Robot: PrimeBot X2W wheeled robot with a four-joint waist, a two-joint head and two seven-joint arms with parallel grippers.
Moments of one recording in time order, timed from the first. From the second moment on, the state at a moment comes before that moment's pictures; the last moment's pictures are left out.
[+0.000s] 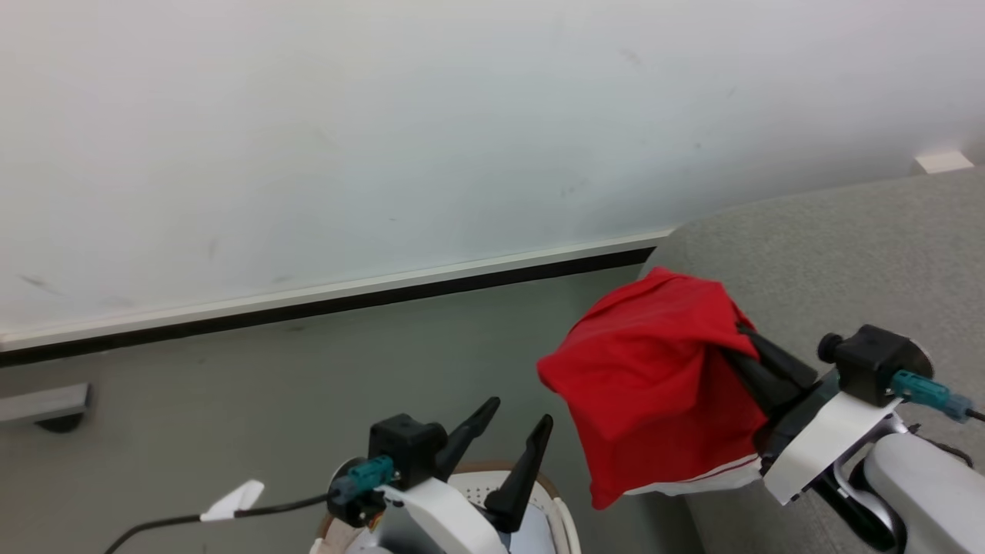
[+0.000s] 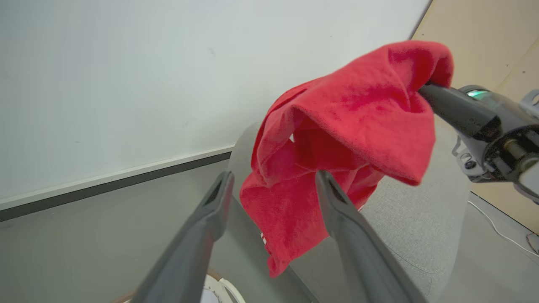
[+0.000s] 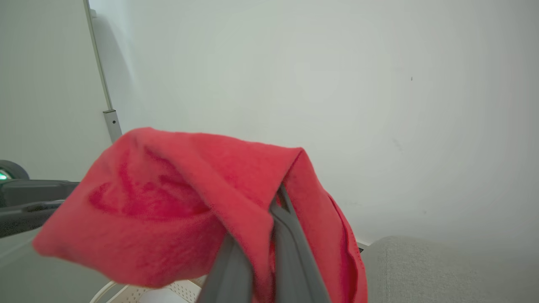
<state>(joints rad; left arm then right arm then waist) -0.33 0.21 -0.73 0.16 -0.60 0.07 -0.09 -0.63 -0.50 0.90 0.34 0.80 0.13 -0.26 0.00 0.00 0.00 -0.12</state>
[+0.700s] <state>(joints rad) -0.38 0.19 -0.78 0.15 -0.56 0.05 -0.12 -0.57 -0.58 0.67 0.30 0.73 0.13 -0.26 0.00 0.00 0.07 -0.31</state>
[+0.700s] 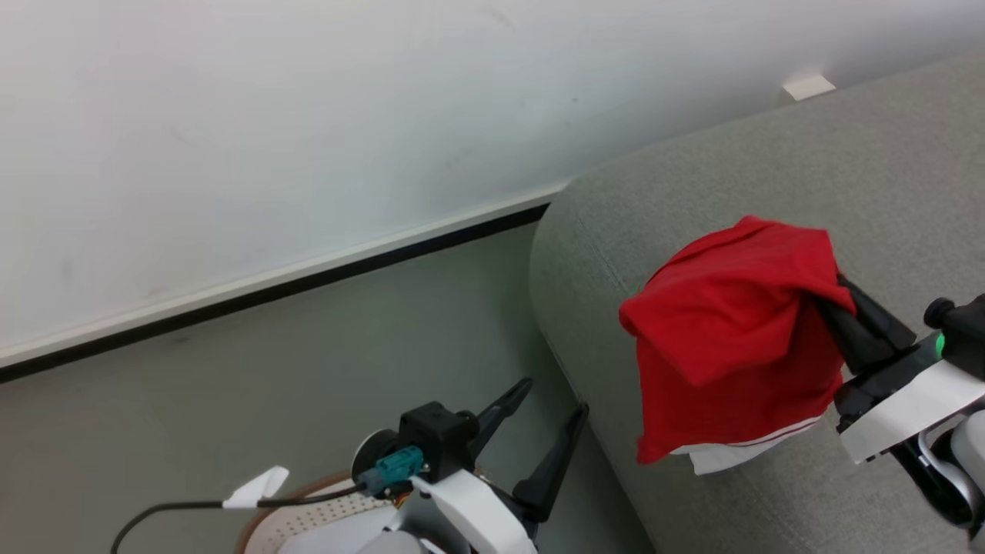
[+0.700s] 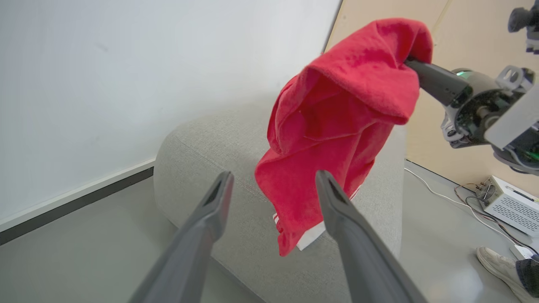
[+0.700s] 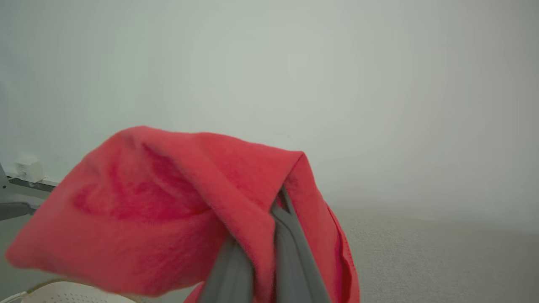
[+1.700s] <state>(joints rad) -0.81 0.14 -0.82 0.11 -0.42 0.00 0.00 -1.10 -0.70 0.23 0.72 0.57 0.13 -0.26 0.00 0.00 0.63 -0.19</state>
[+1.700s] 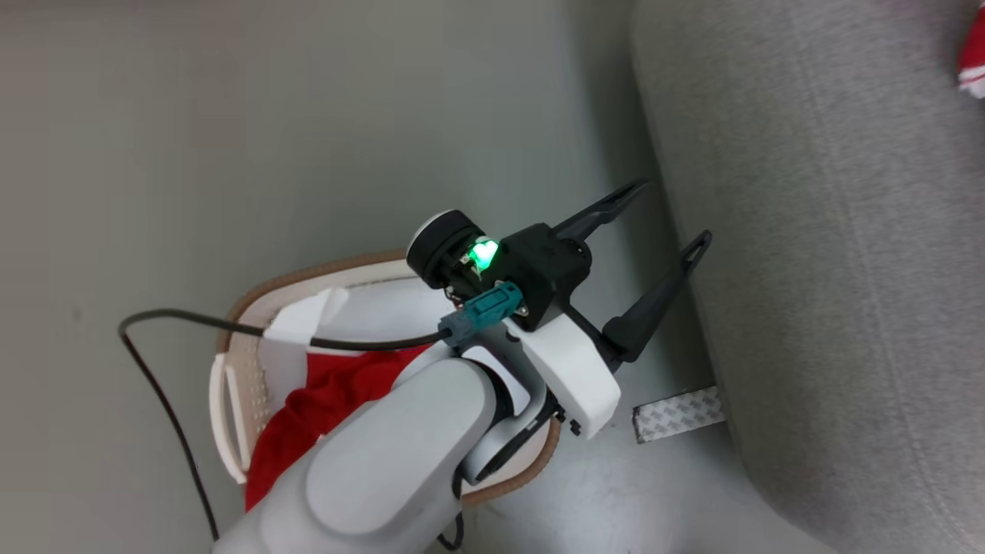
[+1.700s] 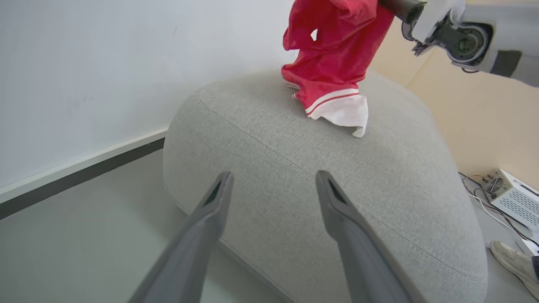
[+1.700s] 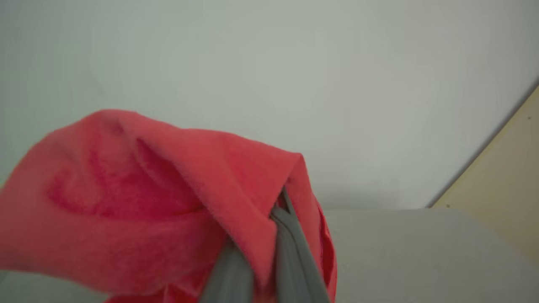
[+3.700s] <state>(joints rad) -0.06 0.23 -0.34 0.21 -0.49 0.11 -0.26 -0.08 -0.12 0.06 0.35 0.18 0.13 -0.26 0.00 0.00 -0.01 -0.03</state>
